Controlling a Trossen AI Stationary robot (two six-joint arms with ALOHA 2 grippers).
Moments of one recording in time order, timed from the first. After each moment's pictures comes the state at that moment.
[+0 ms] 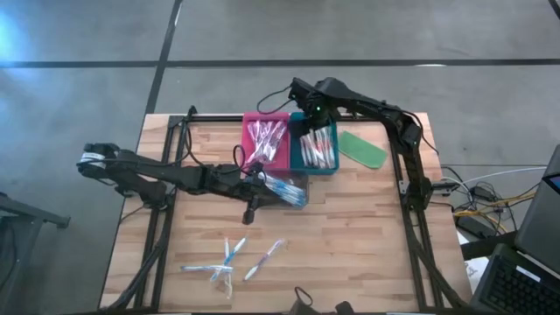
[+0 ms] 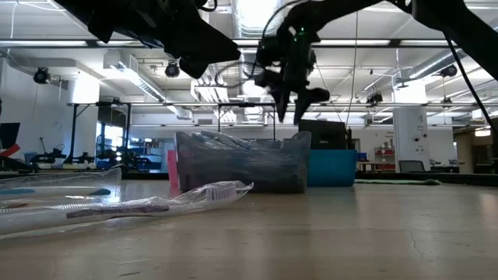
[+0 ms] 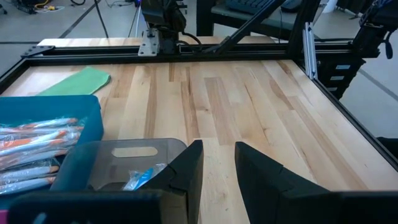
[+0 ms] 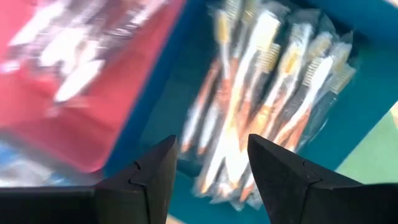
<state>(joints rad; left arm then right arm) -0.06 1.32 0.73 0.29 0.06 -0.02 -0.54 2.10 2.00 -1.30 -0.05 0.57</state>
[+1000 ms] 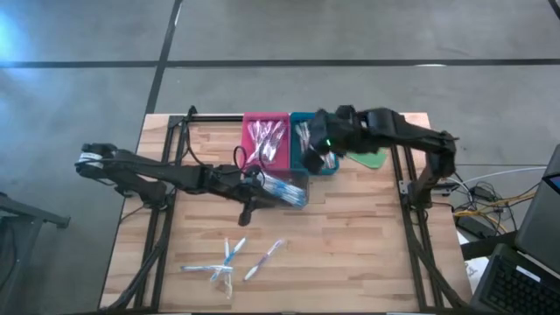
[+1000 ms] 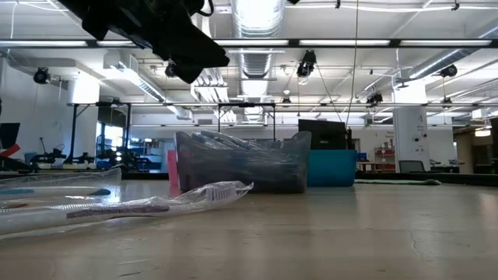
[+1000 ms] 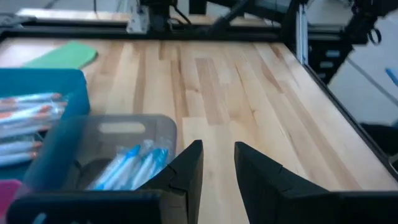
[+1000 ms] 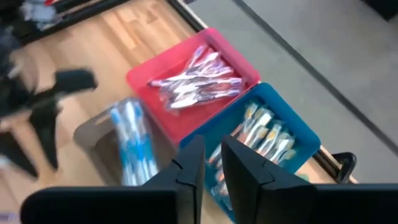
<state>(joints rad) -0.06 1.29 0.73 0.20 0.10 -0.06 -0.01 1.78 2.23 -1.42 0.49 0.52</state>
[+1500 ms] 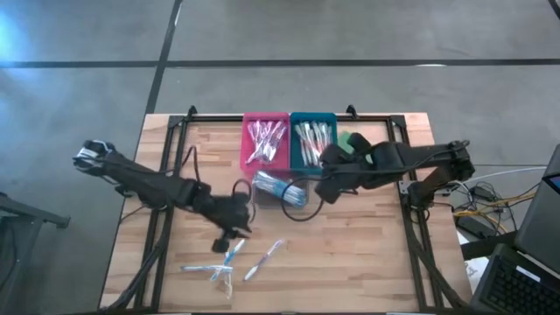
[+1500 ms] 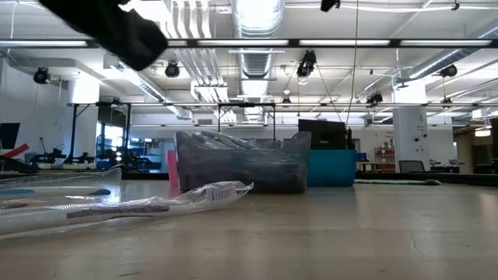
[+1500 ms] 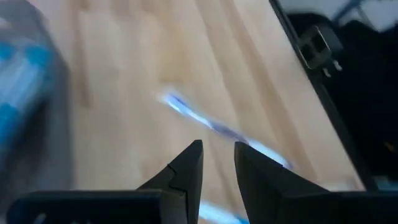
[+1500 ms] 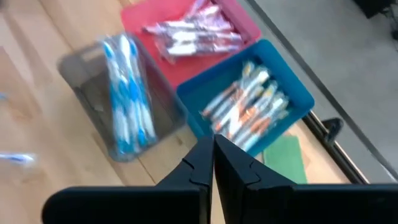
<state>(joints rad) -0.32 1.26 0.88 -0.37 0.11 -0.14 0.22 1.64 1.90 -1.46 0.61 0.70</state>
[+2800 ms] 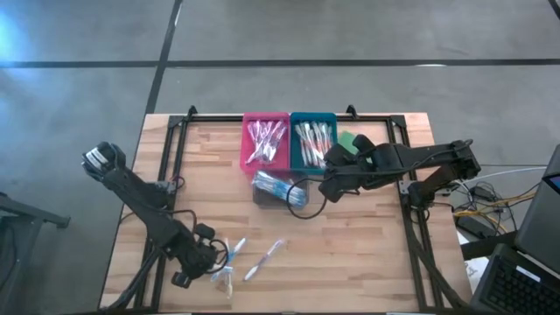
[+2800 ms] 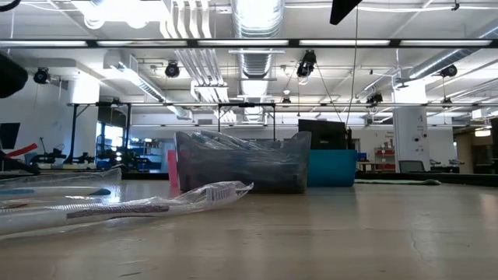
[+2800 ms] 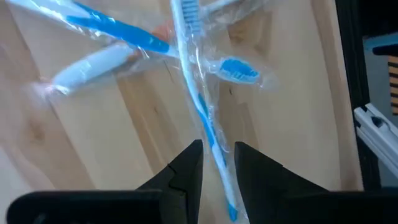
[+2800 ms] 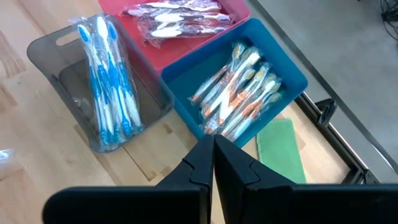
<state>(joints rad) -0.81 1.37 0.85 -0.70 0.09 -0.53 0.21 1.59 1.76 -1.45 0.61 0.76</state>
